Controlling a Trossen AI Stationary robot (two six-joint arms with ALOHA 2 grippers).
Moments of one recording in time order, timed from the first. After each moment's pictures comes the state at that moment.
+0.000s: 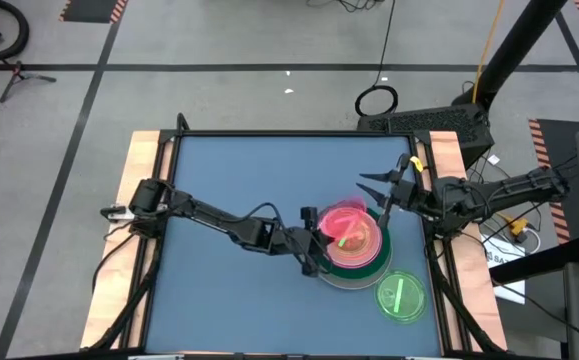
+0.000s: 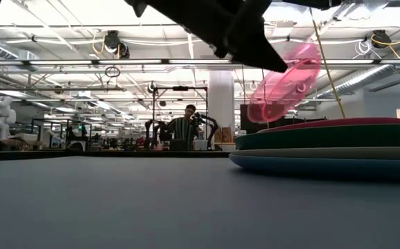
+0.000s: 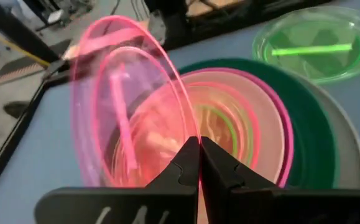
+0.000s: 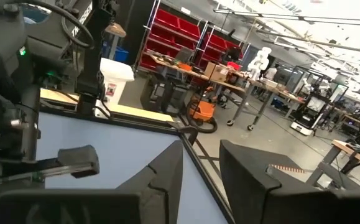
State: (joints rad) left arm -0.22 1.99 1.38 0.11 -0.35 0.20; right arm 0.21 0.69 0.57 0.12 0.57 -0.36
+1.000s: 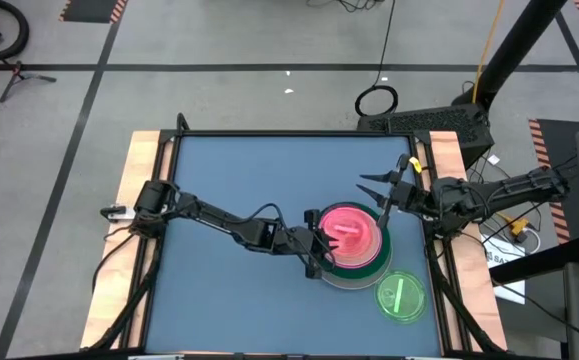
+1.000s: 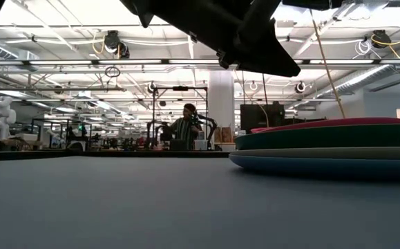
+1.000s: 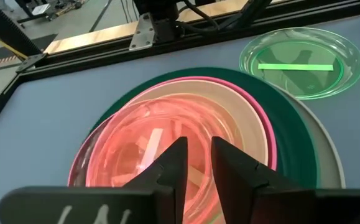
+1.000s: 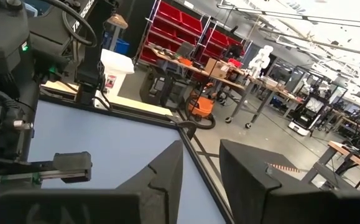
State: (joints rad) left arm -0.21 2.03 1.38 0.17 -0.29 0.11; right arm 0.21 0.69 0.57 0.10 0.57 -0.39
